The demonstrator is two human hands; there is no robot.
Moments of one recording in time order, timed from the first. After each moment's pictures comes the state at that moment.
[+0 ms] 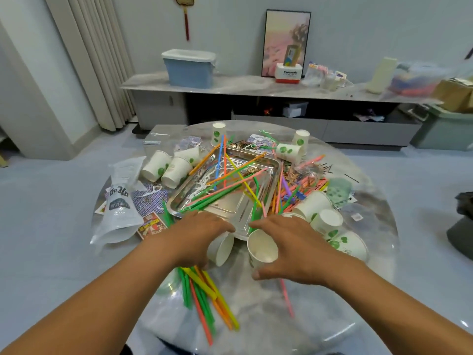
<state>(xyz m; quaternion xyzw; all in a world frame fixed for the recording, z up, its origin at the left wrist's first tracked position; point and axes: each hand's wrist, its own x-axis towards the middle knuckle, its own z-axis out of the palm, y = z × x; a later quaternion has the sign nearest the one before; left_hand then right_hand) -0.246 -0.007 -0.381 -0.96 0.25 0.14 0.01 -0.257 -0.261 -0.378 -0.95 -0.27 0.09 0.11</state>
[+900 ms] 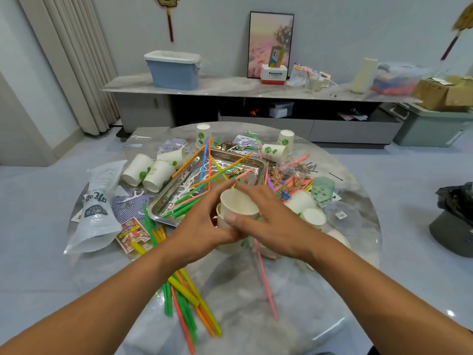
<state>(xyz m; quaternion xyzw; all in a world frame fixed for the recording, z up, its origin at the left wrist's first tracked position) -0.243 -0.059 -0.388 -0.74 0.18 0.02 -0.64 -0.240 -0.250 -0.348 -0.90 -0.21 0.08 0.38</state>
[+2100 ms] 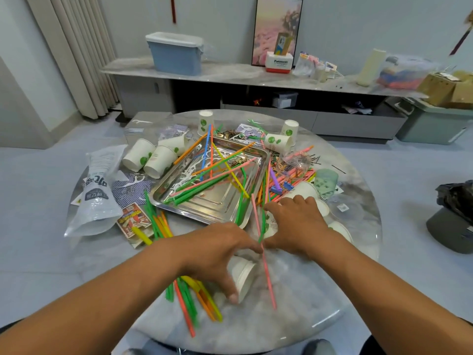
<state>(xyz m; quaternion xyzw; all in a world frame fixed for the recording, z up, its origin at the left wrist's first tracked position) -0.261 -0.061 -0.391 -0.89 0.39 0.17 -0.15 -0.220 -0.275 -0.390 -0.98 -0.15 0.08 -0.10</state>
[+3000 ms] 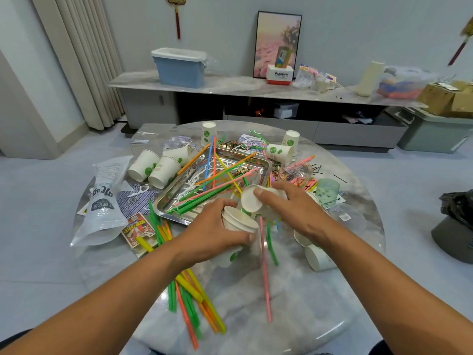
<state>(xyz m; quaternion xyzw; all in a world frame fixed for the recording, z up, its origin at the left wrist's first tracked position) -0.258 -0.065 -0.377 -0.82 0.05 0.08 -0.57 -0.217 -0.269 -0.348 -0.89 -0.02 0.07 0.45</state>
